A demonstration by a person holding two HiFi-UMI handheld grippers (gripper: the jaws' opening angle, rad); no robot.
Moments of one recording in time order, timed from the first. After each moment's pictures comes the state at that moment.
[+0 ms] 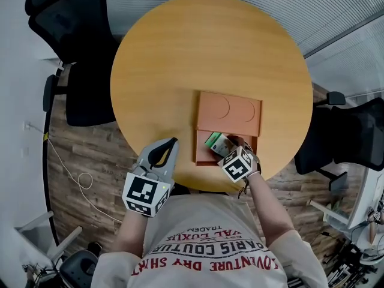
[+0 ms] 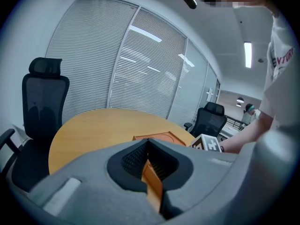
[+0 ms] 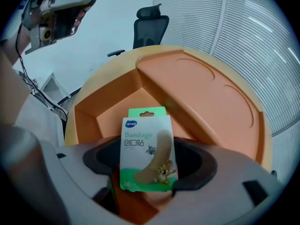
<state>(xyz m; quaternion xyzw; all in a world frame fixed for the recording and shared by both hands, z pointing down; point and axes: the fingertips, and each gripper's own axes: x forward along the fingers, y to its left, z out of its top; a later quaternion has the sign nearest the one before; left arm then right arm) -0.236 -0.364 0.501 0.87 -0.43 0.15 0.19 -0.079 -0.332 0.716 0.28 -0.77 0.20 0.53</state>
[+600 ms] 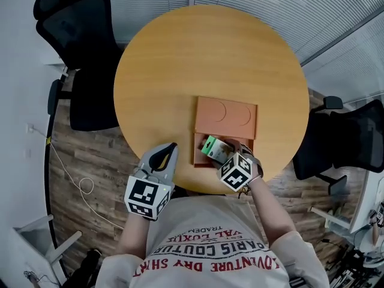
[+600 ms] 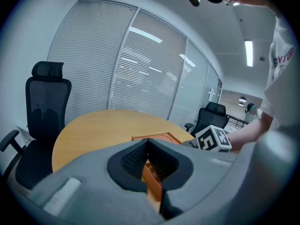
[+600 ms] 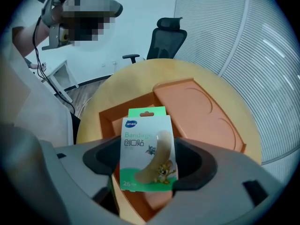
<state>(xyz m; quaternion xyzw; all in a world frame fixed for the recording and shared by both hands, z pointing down) -0.232 -0.351 0.488 0.86 -0.45 0.15 0.19 -0.095 -0.328 0.664 0.23 -0.81 0.10 0.53</state>
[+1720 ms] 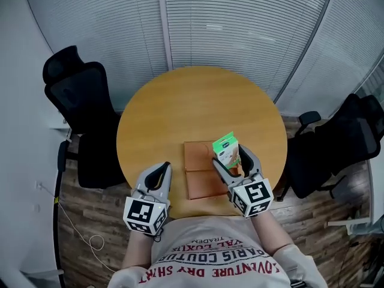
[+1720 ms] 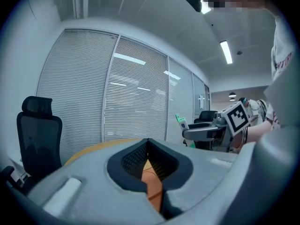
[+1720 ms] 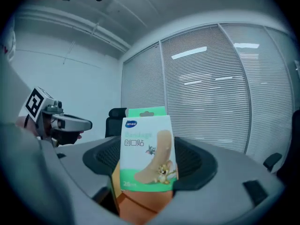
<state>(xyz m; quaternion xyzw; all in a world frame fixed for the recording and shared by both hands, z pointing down) -0.208 -0.337 0.371 0.90 -0.43 0.08 0.04 -0.044 -0.353 0.387 0.54 -0.84 0.05 0.05</state>
